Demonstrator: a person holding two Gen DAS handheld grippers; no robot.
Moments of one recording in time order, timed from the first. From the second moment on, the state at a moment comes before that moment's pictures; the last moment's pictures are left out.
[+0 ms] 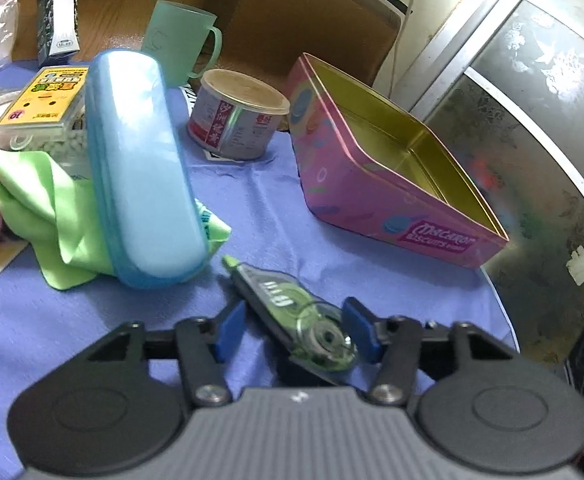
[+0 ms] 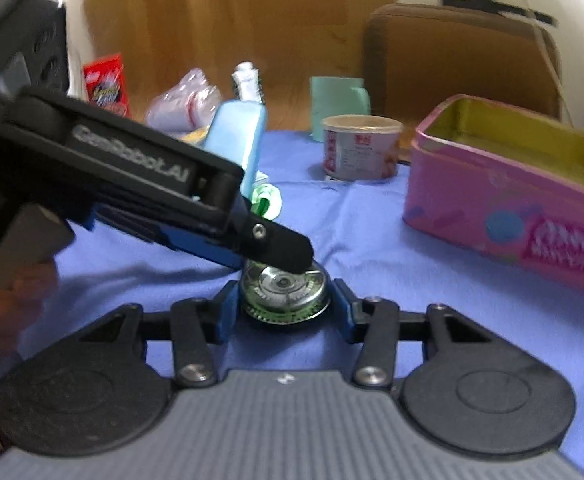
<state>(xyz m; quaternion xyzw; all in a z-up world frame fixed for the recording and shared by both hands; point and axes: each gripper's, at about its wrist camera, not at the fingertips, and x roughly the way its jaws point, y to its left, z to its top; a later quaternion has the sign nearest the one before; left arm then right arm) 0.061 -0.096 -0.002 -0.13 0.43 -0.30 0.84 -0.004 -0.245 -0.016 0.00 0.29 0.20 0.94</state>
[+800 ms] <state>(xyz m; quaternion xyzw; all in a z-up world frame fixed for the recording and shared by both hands) 0.139 -0.239 0.064 -0.06 0.34 -0.37 0.86 0.057 -0.321 0.032 -0.01 0.16 0.04 0.99</state>
